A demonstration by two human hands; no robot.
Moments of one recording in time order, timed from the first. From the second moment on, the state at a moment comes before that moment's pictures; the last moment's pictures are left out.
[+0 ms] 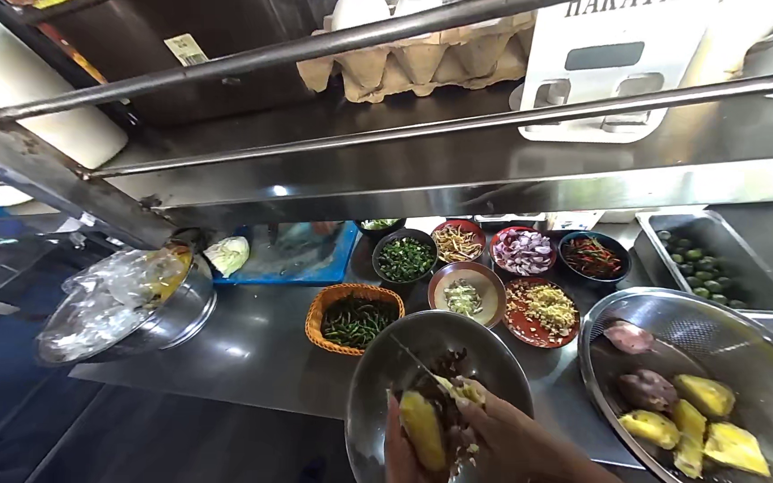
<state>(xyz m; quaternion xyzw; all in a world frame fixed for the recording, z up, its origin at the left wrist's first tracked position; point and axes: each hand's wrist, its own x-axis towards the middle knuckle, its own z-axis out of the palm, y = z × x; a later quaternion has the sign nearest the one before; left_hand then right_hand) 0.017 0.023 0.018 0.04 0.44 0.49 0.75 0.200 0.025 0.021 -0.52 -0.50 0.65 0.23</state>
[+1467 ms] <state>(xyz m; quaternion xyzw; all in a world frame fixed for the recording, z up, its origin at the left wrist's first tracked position) -0.025 -0.006 0.072 0.68 0.49 0.53 0.11 0.184 0.016 0.025 -0.43 -0.27 0.77 0.39</state>
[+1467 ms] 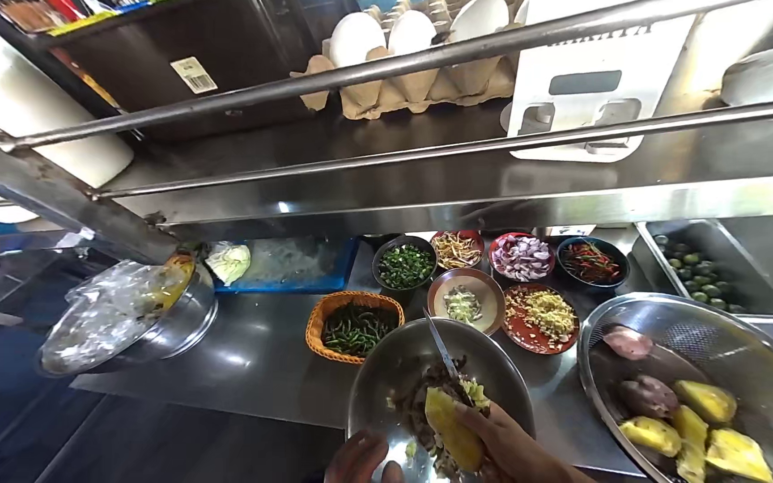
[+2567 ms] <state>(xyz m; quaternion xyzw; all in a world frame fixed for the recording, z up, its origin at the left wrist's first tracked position) 0.038 0.020 0.026 0.15 0.53 0.55 0.62 0.189 0.021 0.044 -0.52 -0.68 0.48 0.21</state>
